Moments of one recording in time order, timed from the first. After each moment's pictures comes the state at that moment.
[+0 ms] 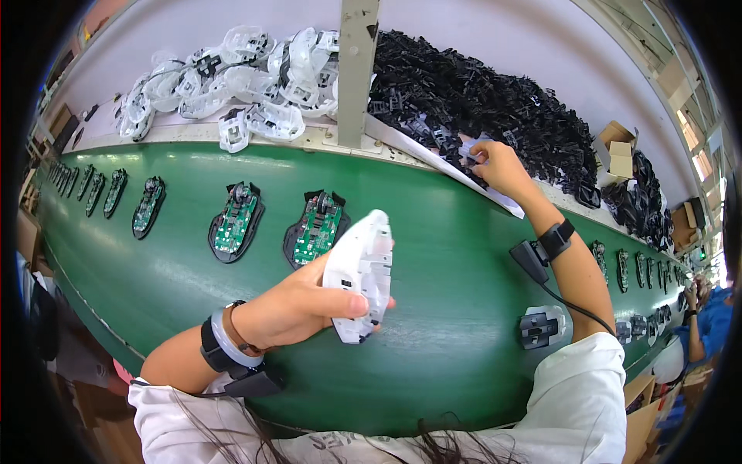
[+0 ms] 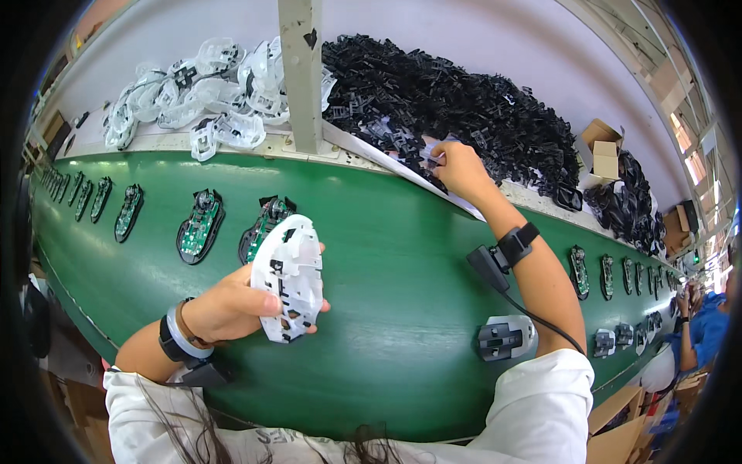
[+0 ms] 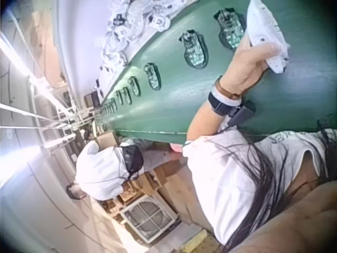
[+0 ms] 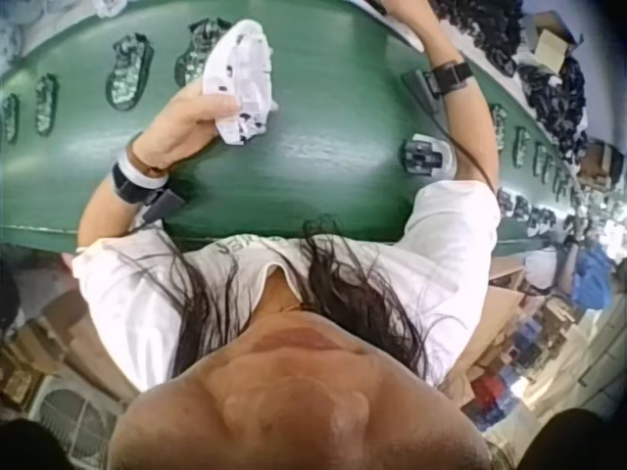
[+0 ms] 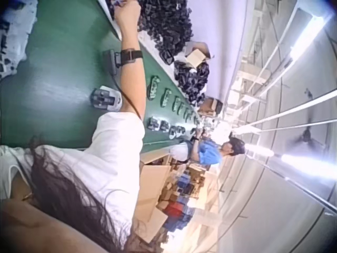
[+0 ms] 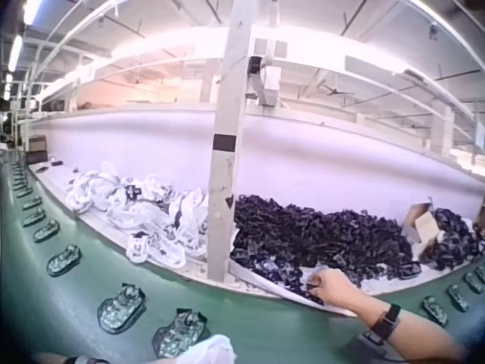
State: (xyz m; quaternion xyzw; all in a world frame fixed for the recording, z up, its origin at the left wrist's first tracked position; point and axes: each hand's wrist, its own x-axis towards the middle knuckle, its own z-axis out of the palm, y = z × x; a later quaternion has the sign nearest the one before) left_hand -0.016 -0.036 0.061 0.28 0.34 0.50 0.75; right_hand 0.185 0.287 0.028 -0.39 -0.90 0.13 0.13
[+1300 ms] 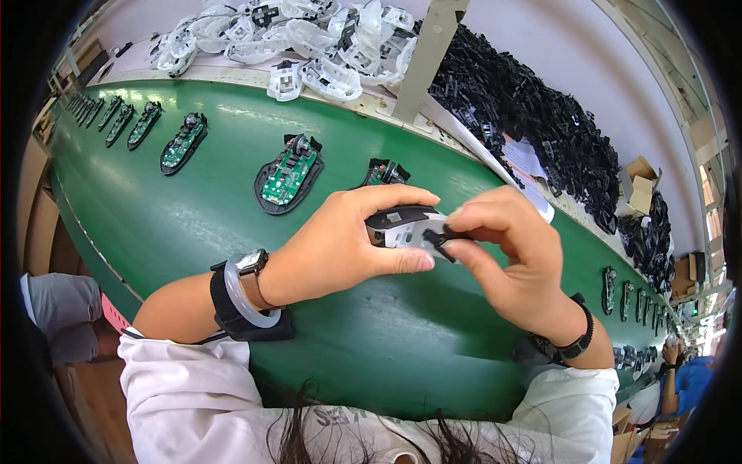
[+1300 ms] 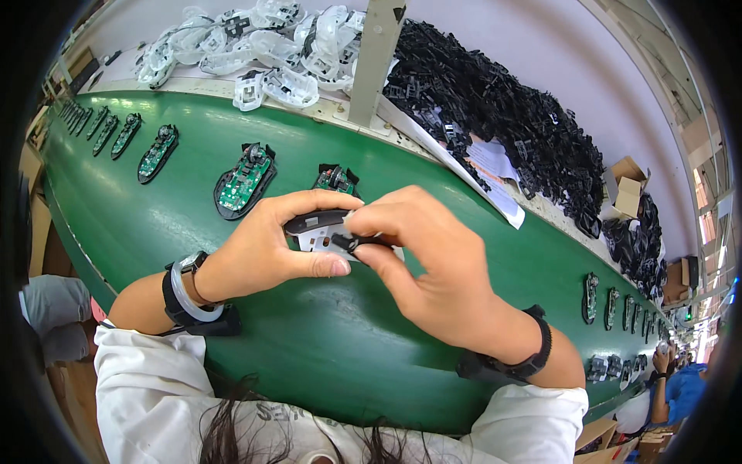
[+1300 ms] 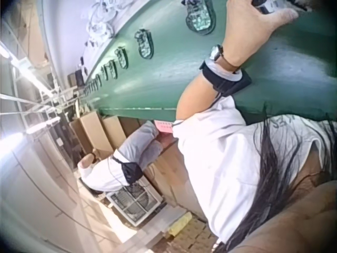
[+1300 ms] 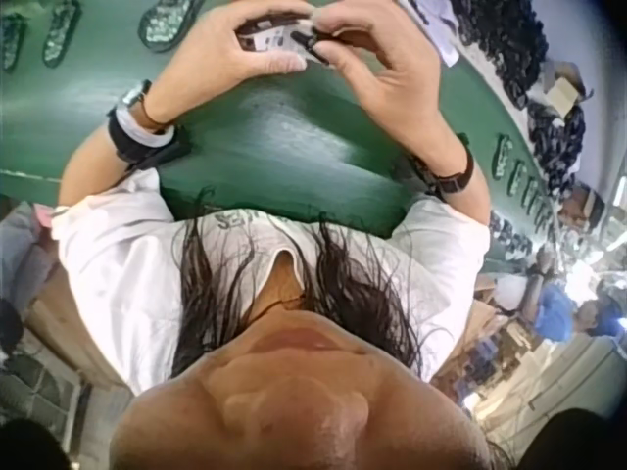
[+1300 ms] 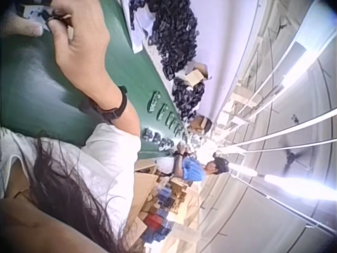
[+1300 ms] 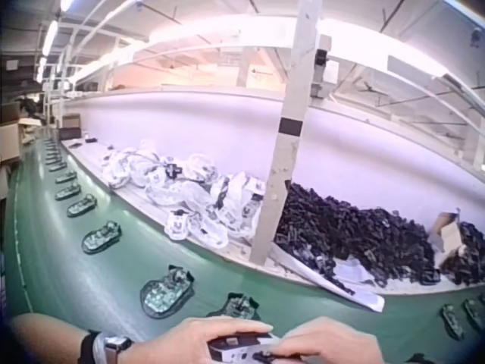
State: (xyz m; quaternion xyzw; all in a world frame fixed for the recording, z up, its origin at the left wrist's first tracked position) left_hand -0.026 -0.037 0.072 0.56 0.55 0.48 0.38; right_hand 0.148 0.066 0.107 -0.07 -0.86 0.38 0.33
